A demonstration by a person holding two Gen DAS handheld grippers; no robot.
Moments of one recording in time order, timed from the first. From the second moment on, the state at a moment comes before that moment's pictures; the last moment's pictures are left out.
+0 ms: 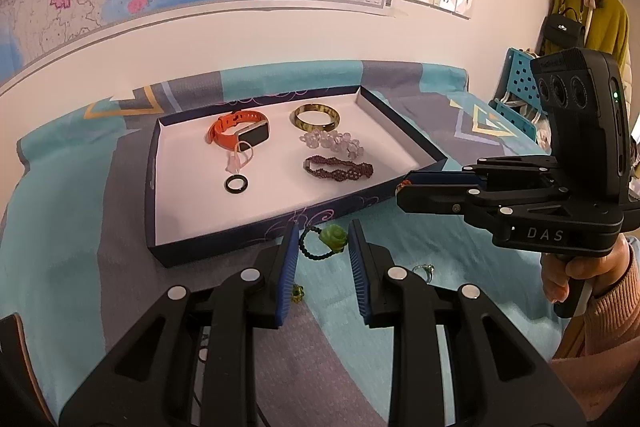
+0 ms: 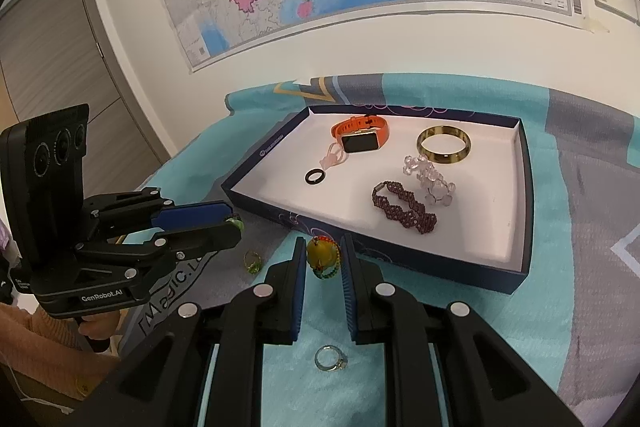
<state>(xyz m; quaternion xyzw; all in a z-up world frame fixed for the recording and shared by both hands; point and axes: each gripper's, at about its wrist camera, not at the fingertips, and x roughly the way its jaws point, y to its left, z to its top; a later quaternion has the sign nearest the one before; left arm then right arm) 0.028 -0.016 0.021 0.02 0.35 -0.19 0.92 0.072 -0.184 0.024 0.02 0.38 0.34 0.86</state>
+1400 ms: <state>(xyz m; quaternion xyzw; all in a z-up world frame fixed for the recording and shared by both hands) 0.057 -0.014 0.027 0.03 0.34 -0.18 0.92 0.098 -0.177 0.030 0.02 0.38 0.33 0.87</state>
